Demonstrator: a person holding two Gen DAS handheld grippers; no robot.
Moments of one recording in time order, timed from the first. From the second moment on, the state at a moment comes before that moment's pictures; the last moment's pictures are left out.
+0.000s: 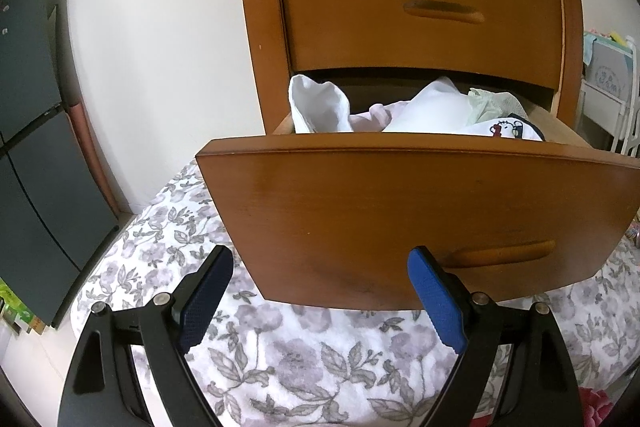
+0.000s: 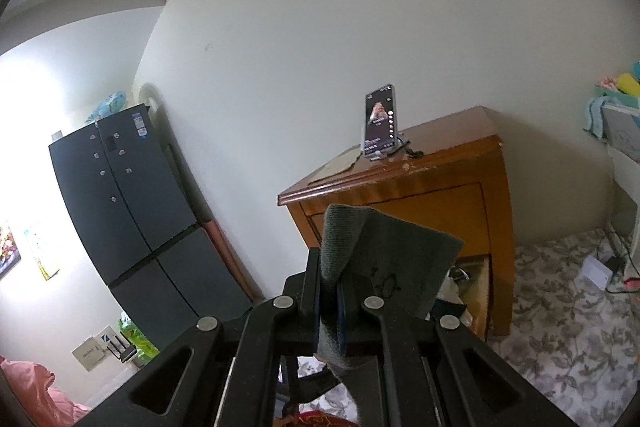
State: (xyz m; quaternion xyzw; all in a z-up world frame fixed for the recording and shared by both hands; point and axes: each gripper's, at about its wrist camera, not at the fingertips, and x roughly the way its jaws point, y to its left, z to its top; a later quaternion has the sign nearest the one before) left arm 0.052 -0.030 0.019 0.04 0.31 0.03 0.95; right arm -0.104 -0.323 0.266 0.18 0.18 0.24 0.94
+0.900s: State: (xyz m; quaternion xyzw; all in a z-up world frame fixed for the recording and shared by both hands) left arm 0.053 -0.027 0.018 0.04 0.31 0.03 0.95; right arm -0.004 -0.250 0.105 0.10 0.41 0.18 0.89
